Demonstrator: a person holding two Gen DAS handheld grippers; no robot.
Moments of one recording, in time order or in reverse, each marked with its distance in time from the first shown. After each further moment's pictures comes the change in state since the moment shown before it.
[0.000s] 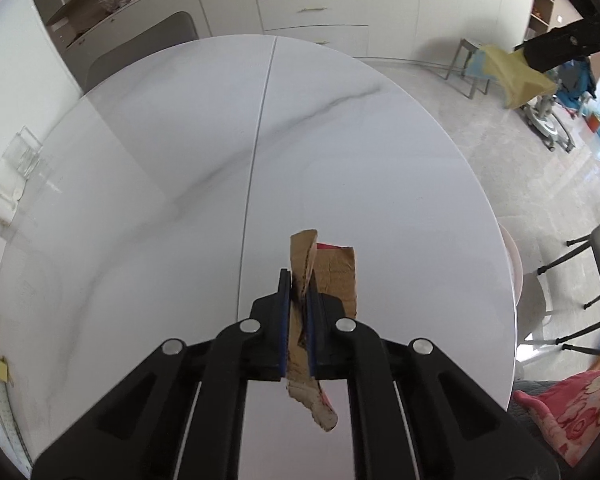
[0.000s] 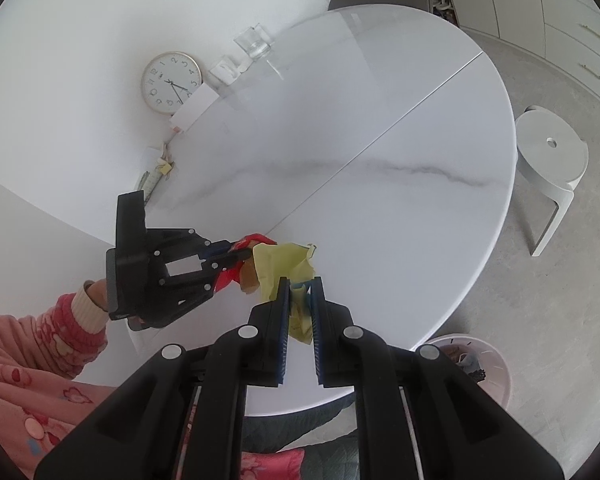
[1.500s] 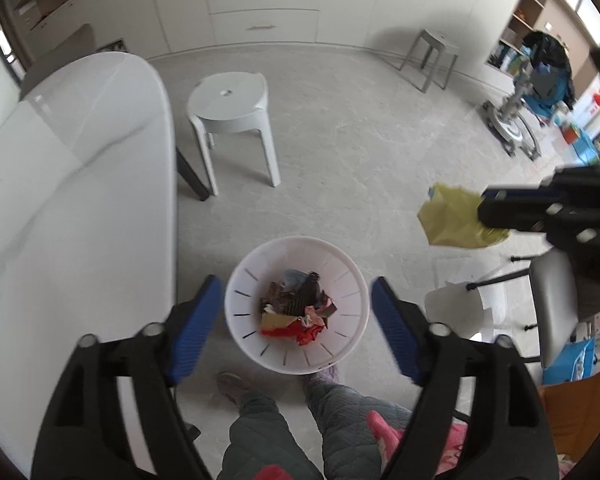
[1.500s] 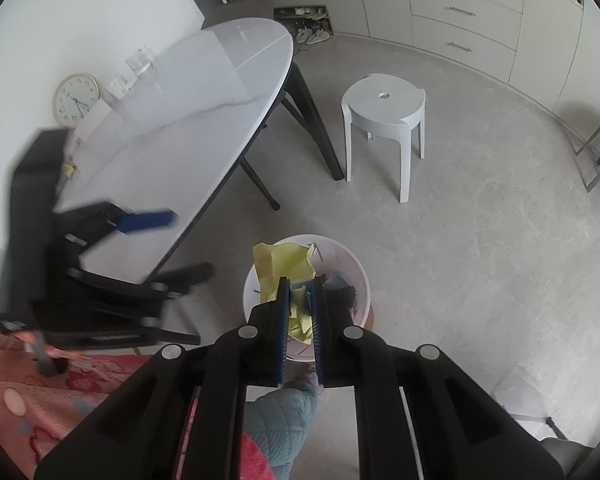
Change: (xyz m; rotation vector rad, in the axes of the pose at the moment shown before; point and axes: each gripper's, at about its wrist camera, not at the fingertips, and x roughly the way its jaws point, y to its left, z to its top) left arm -0.017 -0.268 0.092 -0.068 0.091 -0.138; right arm -0.133 -0.088 -0.178 0.143 -0.076 -0.399
